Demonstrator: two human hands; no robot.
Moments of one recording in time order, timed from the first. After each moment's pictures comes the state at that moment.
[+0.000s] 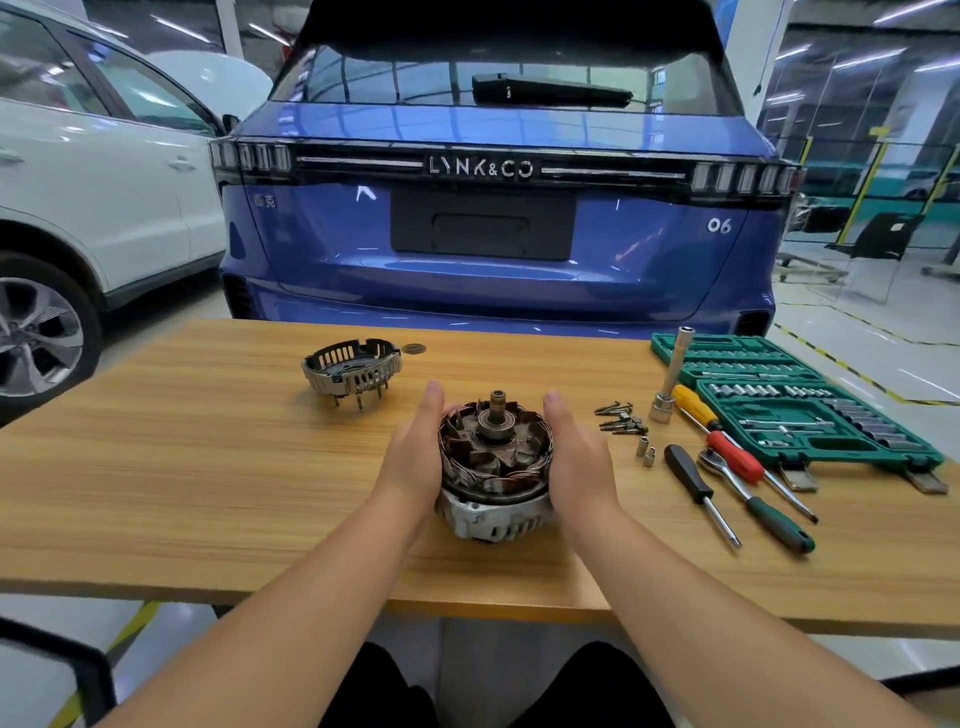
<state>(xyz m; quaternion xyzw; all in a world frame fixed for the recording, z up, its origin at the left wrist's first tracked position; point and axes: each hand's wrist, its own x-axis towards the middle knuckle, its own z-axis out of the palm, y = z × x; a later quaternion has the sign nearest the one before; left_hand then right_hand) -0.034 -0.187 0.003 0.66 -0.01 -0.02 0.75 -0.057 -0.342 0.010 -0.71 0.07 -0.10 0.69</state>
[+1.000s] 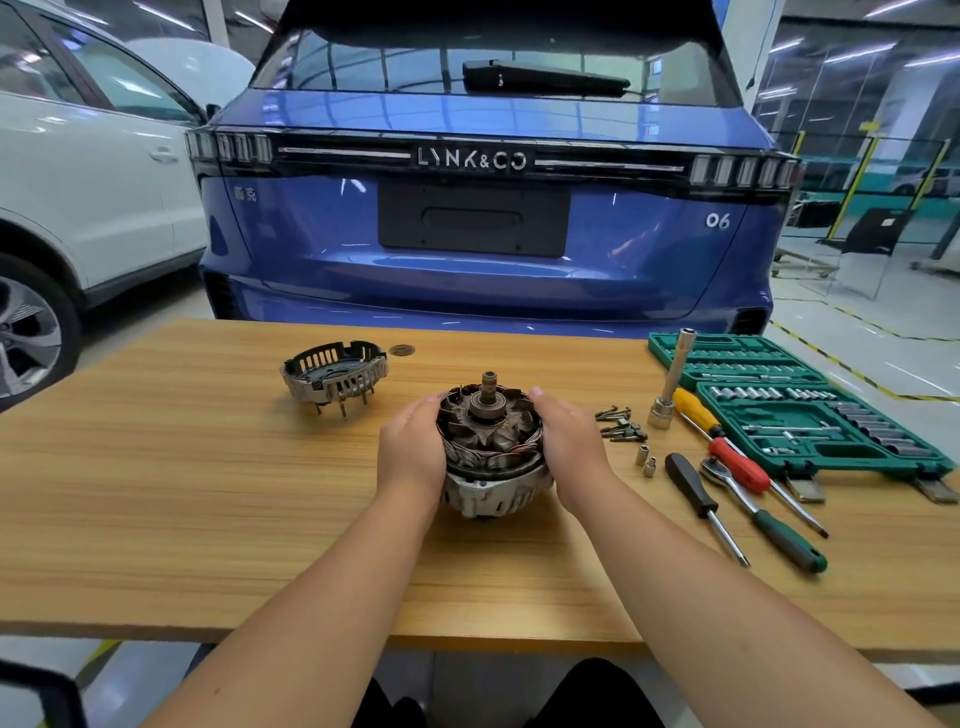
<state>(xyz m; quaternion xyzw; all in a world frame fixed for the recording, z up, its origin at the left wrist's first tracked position) -0.001 -0.209 0.004 0.63 0.09 0.10 0.76 0.008 -0.358 0.007 -0.73 0.07 -0.09 0.68</state>
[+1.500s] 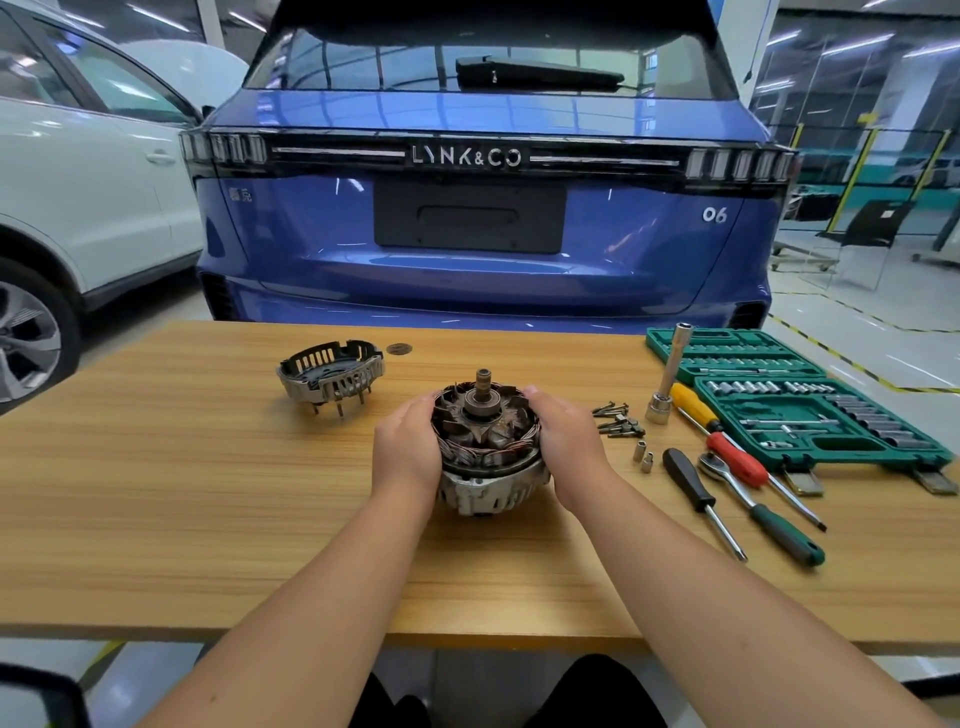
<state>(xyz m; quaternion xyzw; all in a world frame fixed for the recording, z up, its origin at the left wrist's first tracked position) -0.003 -0.209 0.008 0.65 0.10 0.11 0.75 0.011 -0.362 0.002 -0.71 0.05 -0.07 0.70</state>
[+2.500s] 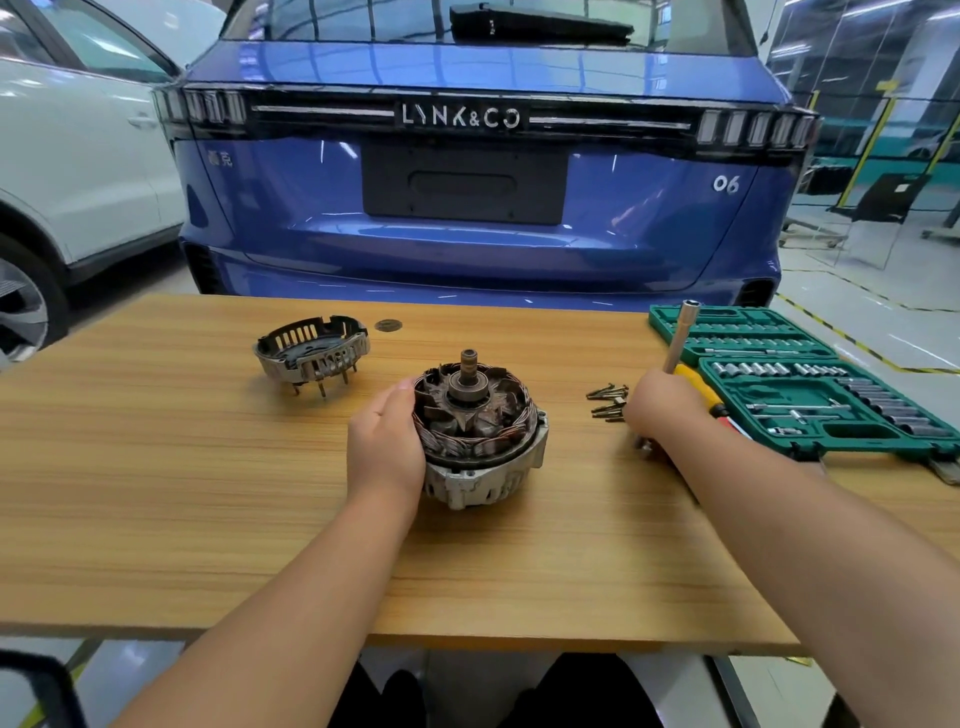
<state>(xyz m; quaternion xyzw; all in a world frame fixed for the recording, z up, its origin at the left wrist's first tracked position) -0.003 -0.210 -0.008 0.64 0.10 0.15 0.75 0.090 -0.489 -0.003 -0.97 0.22 0.02 0.02</state>
